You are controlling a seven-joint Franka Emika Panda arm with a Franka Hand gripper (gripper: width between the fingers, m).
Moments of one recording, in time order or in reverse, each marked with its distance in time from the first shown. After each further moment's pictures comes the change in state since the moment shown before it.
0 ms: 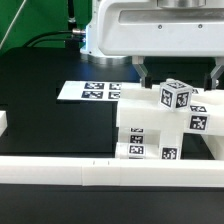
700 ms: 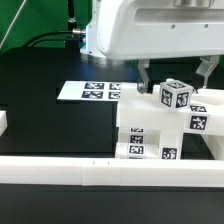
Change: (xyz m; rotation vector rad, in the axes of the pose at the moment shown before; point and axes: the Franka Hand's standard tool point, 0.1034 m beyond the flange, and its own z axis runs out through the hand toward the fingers) arm 0.007 0.012 -0.001 -0.112 0.007 -0.533
